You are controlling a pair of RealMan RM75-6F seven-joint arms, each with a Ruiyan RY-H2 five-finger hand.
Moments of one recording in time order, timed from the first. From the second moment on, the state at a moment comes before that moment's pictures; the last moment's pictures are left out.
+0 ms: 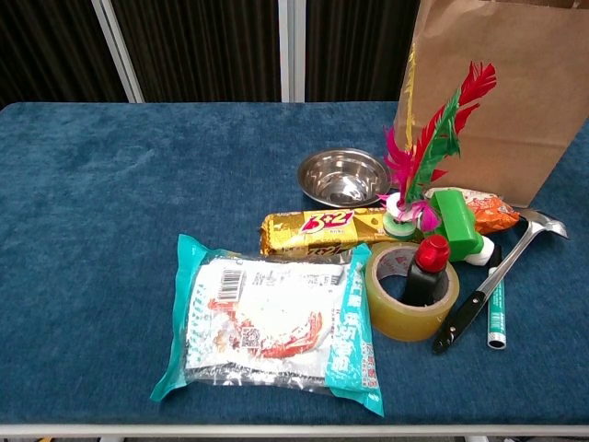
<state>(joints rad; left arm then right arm) -0.14 -1.43 -0.05 -1.09 1.50 1.46 -0.33 0.71 -1.19 0.49 -1.76 -0.82 1.25 -0.52</state>
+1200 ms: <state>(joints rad) -0.14 -1.43 -0.05 -1.12 1.50 1.47 -0.30 0.25 -1.13 -0.05 -1.94 -1.51 1.41 -0.34</state>
